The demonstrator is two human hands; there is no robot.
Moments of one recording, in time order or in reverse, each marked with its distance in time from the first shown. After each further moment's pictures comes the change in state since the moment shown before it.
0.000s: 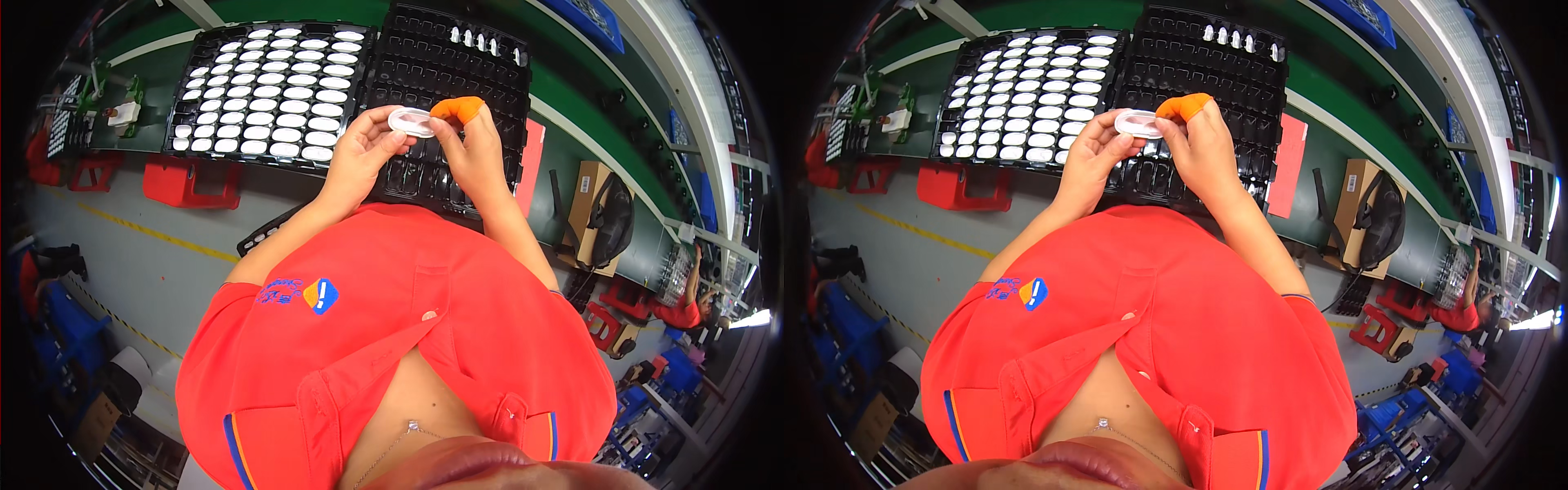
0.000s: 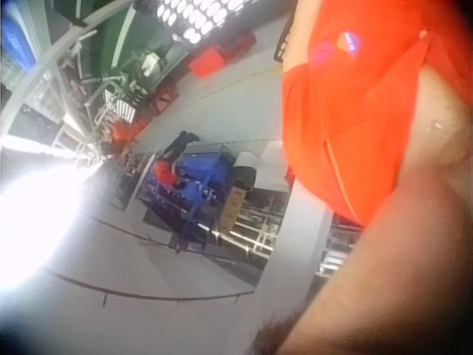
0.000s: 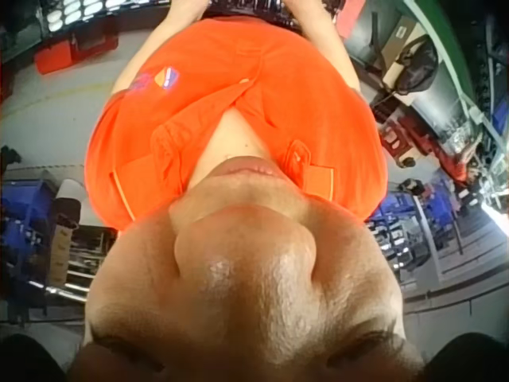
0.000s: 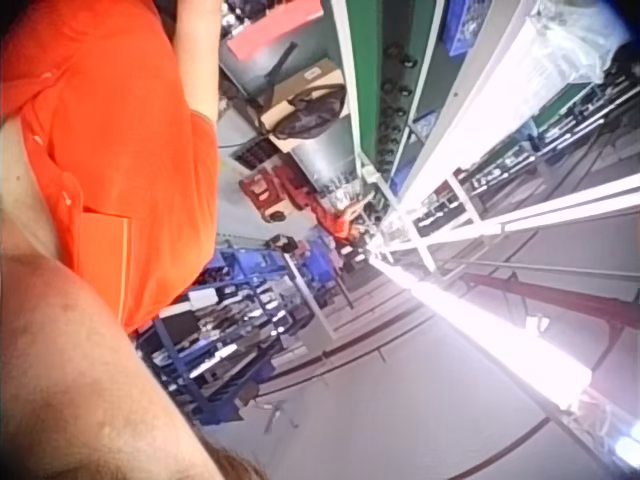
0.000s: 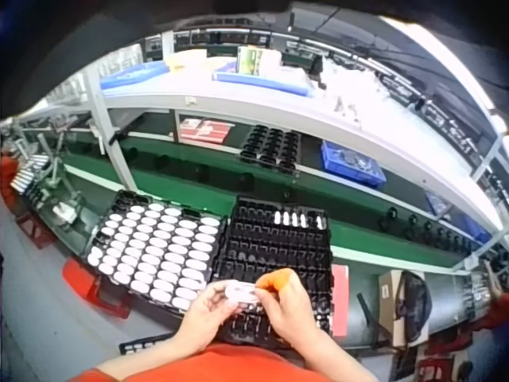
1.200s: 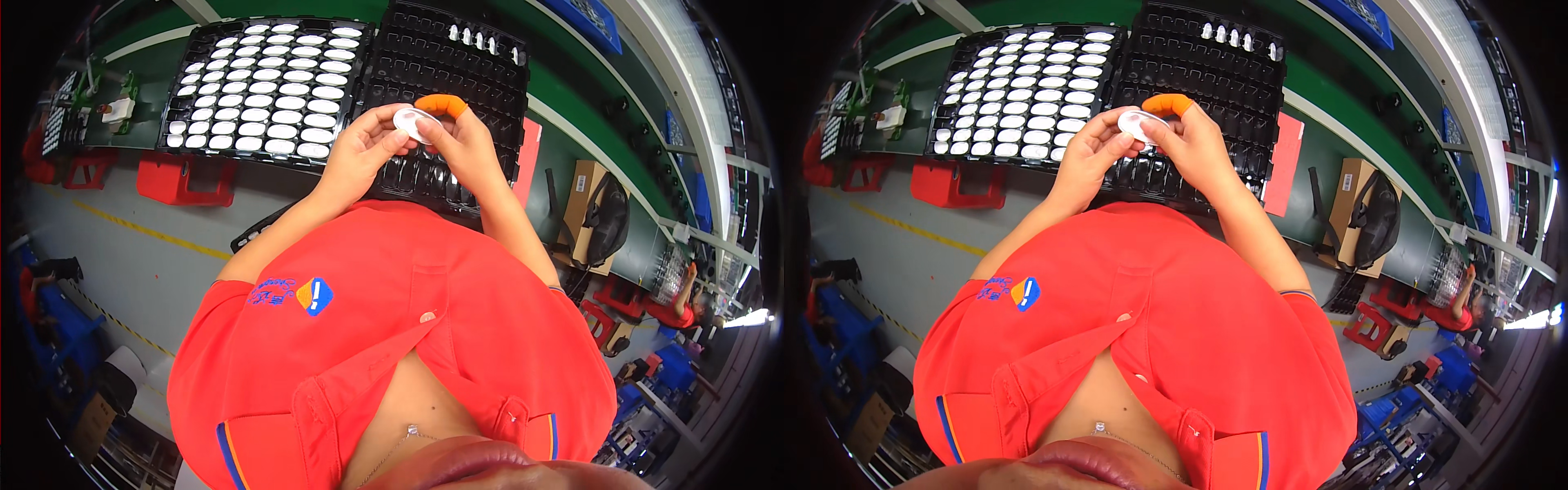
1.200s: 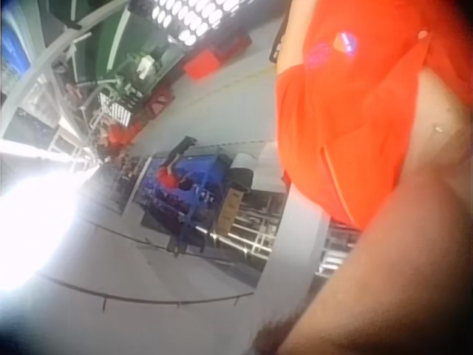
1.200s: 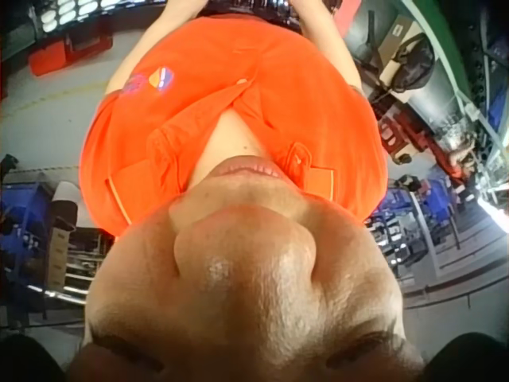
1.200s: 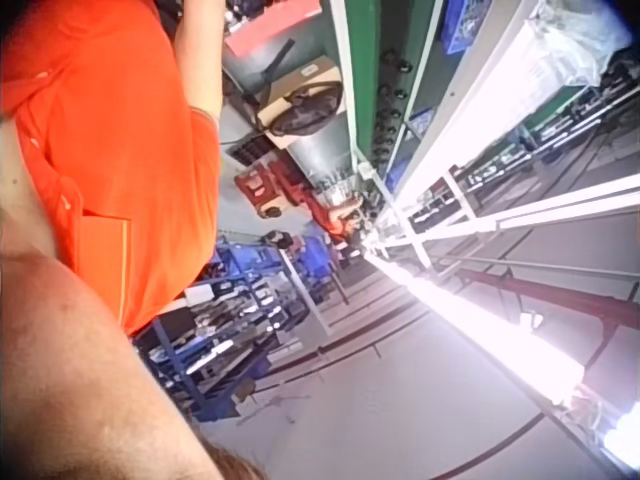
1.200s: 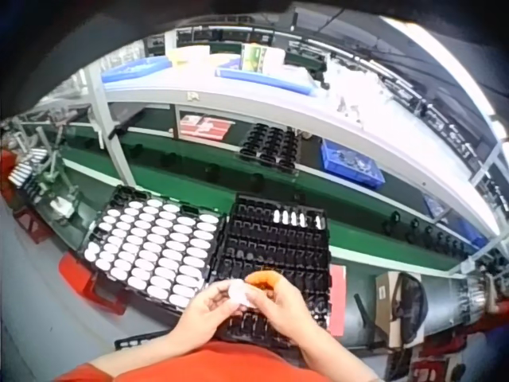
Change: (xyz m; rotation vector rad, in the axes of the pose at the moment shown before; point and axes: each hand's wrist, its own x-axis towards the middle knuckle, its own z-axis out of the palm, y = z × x) left_hand 0.002 0.004 -0.002 0.030 -0.075 -0.015; right_hand 0.003 0.007 0.003 0.457 -0.234 0.443
